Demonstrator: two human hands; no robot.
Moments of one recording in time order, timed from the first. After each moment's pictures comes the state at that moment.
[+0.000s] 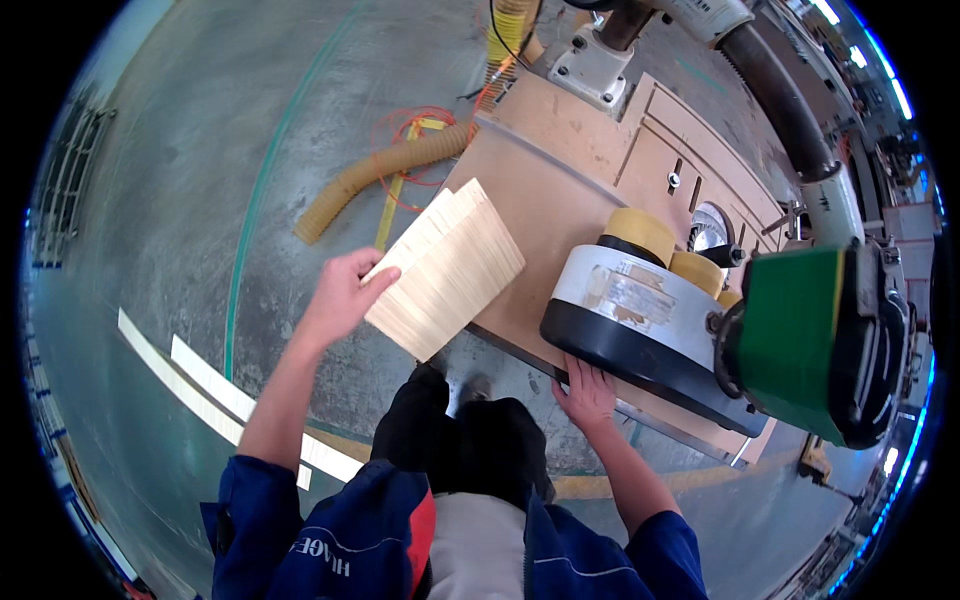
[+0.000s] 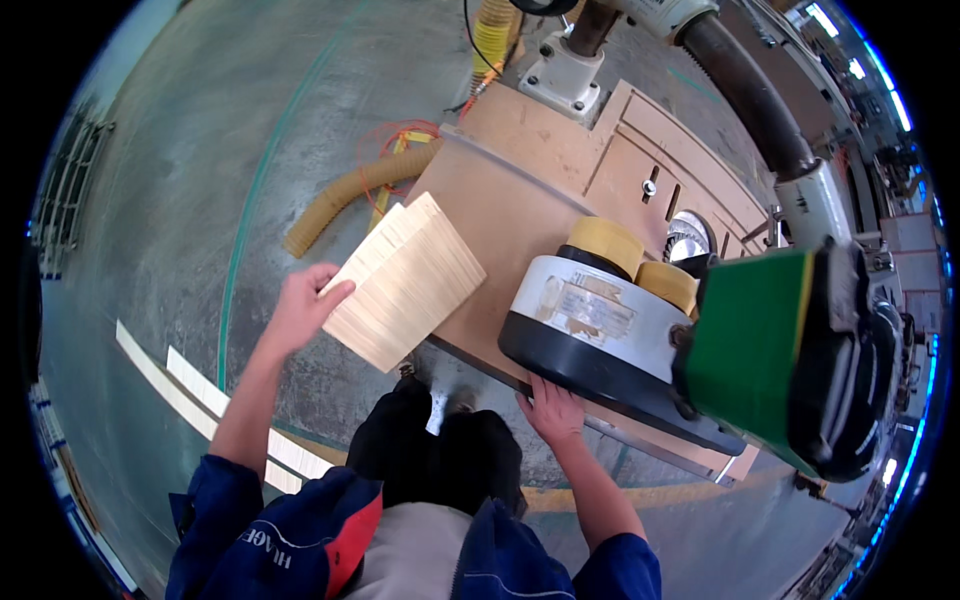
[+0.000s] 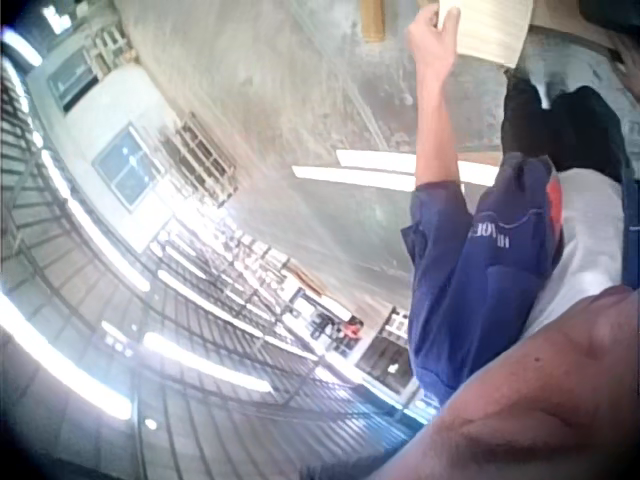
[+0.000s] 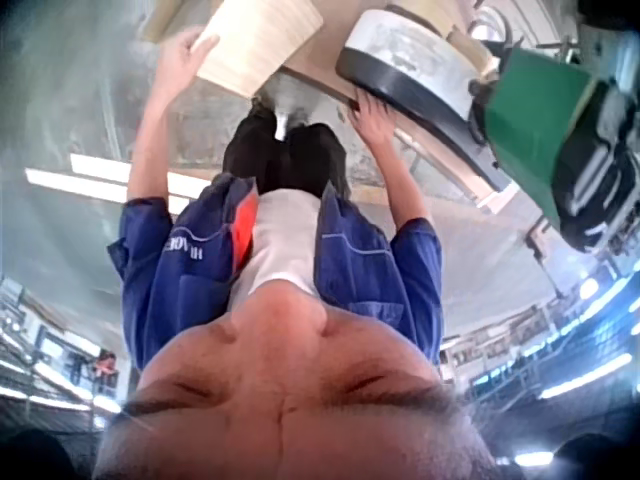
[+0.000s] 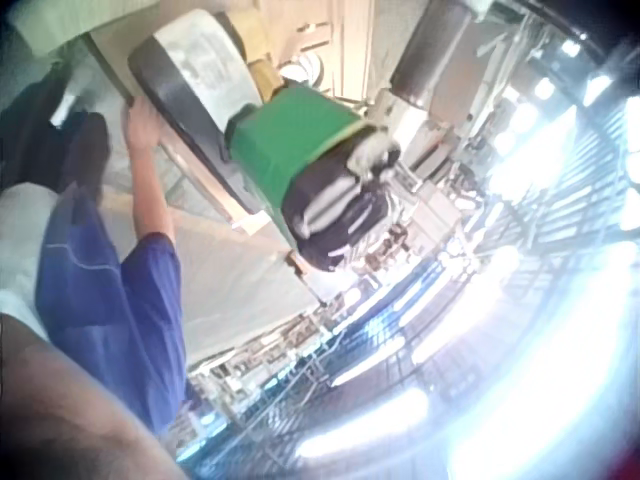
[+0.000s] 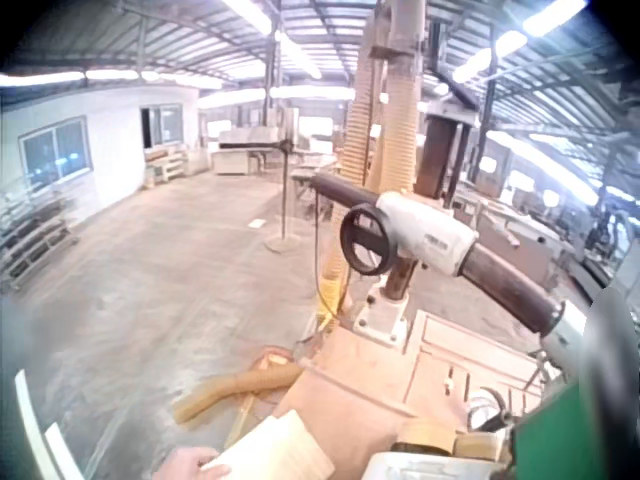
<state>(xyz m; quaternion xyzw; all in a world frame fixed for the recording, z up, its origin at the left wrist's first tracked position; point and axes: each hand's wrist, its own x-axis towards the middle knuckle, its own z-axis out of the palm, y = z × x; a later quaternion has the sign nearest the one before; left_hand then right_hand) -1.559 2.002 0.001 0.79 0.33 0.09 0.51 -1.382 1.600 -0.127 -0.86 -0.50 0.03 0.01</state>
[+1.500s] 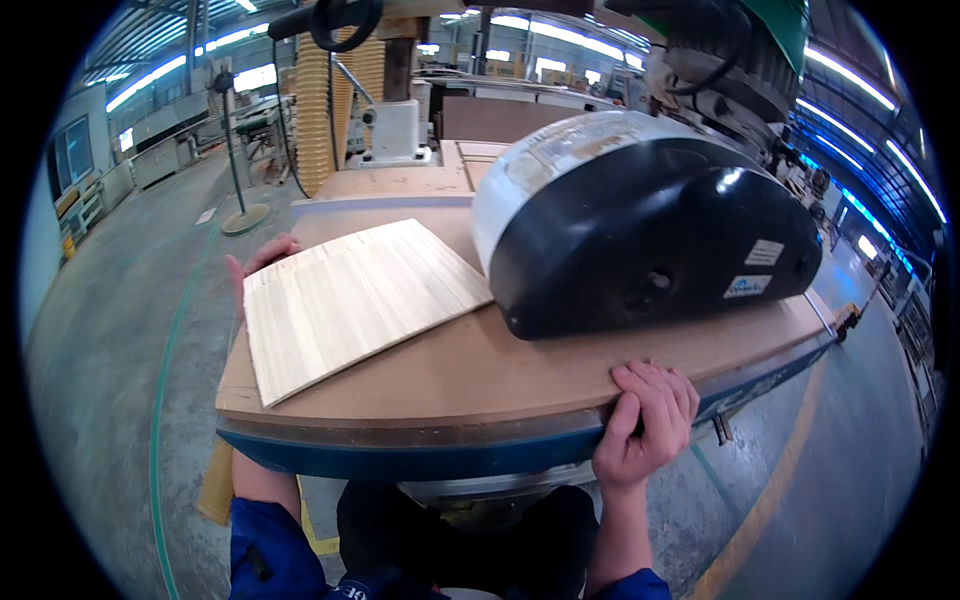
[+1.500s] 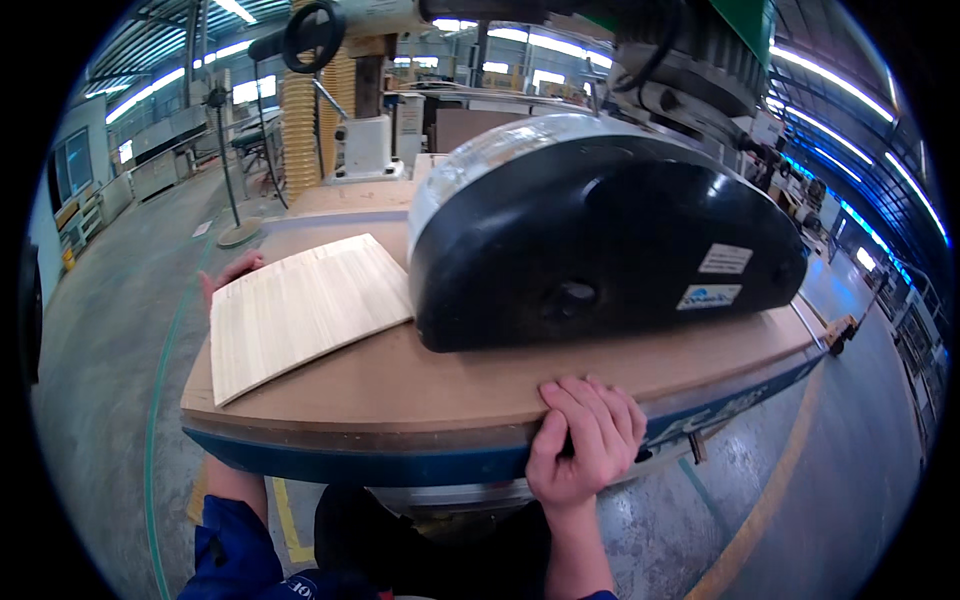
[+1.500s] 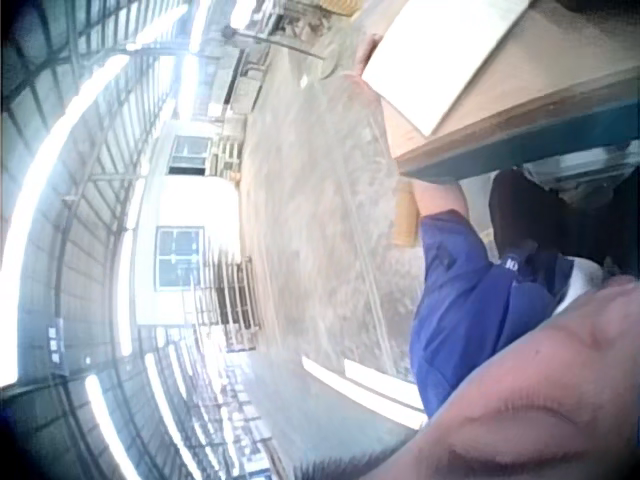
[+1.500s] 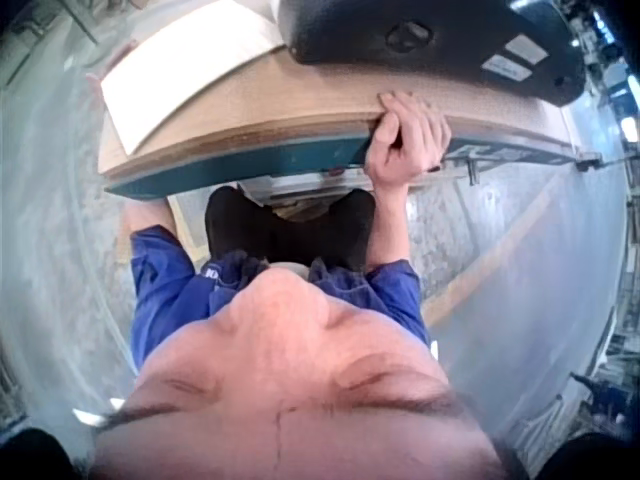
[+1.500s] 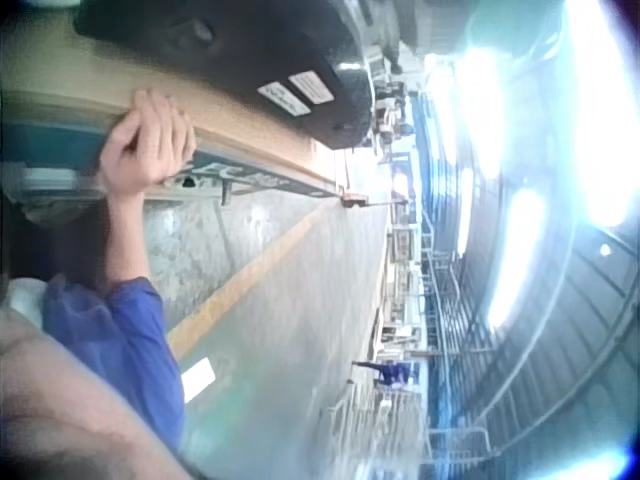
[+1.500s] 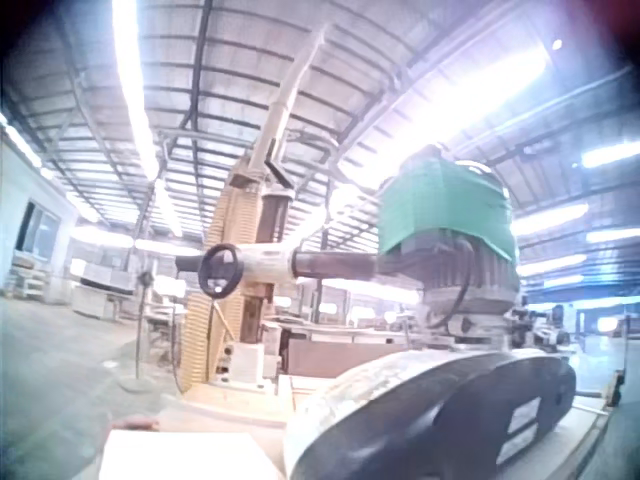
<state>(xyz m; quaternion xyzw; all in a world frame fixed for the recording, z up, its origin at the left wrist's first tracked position) -1.353 2.131 -0.250 0.42 -0.24 0.28 0.83 -1.419 1.679 -0.227 -0.72 -0.22 -0.59 0.28</state>
